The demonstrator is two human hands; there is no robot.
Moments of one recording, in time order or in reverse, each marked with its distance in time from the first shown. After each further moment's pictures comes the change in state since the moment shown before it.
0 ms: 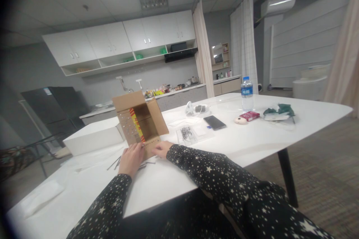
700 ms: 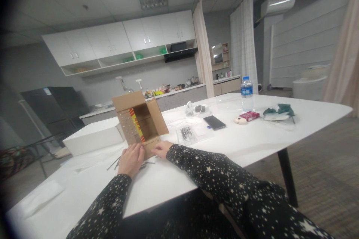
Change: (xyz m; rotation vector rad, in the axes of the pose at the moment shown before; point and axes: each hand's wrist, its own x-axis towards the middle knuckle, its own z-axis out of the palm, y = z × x) left_hand 0.000 0.009 -0.017 -0.068 -0.014 -0.055; right_hand -0.001 -0.002 -0.001 -0.012 0.001 0.007
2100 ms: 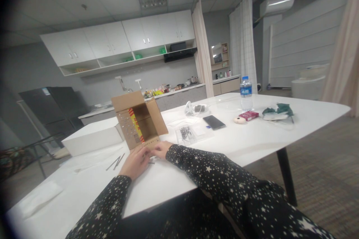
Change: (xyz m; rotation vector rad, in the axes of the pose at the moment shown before) left_hand -0.005 -0.001 0.008 -0.292 -0.138 0.202; right_hand -0.001 -0.001 -0.001 -0.029 -0.006 -0.057
